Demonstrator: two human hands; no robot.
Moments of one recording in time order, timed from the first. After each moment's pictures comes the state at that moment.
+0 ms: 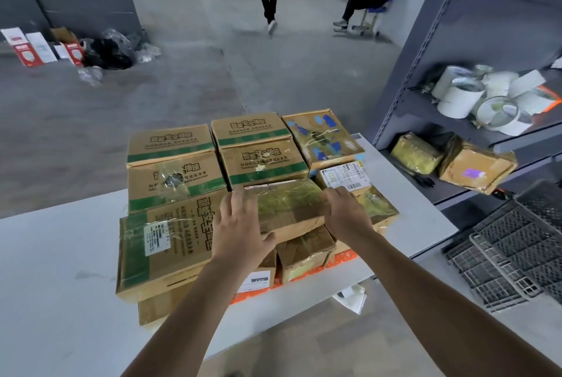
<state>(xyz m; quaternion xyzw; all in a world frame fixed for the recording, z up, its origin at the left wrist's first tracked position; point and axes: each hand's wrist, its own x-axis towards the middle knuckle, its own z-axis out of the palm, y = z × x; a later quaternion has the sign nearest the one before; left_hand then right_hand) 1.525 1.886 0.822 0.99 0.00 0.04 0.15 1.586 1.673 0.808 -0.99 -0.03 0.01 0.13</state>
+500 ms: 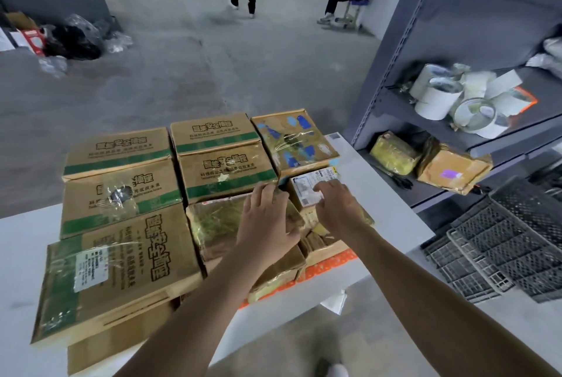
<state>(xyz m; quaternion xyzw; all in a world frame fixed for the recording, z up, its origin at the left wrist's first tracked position) 1.587 1.789 0.822 0.98 -0.12 0.01 0.17 1.637 1.619 0.808 -0.99 0.01 0.03 0.11</state>
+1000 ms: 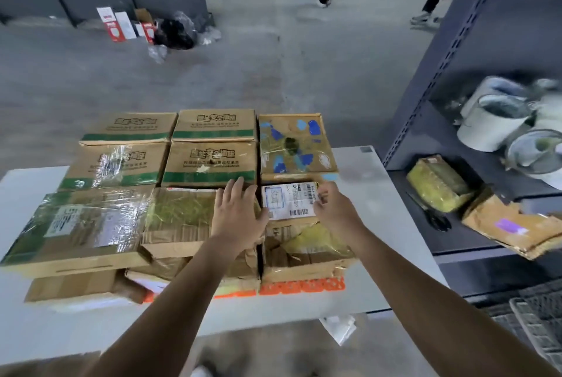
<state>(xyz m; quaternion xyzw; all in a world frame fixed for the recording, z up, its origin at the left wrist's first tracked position) 1.630 1.724 0.794 0.98 0.13 0.00 0.15 1.713 1.531 0.780 -0.93 -0.08 0.12 0.33</state>
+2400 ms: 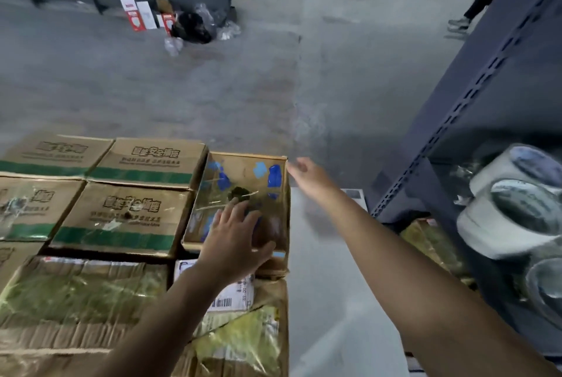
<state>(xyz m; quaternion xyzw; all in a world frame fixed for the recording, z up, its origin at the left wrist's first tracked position) 1.780 1.639 0.798 0.98 0.10 -0.02 0.16 1.976 1.530 0.791 -0.88 -0.14 0.24 0.38</state>
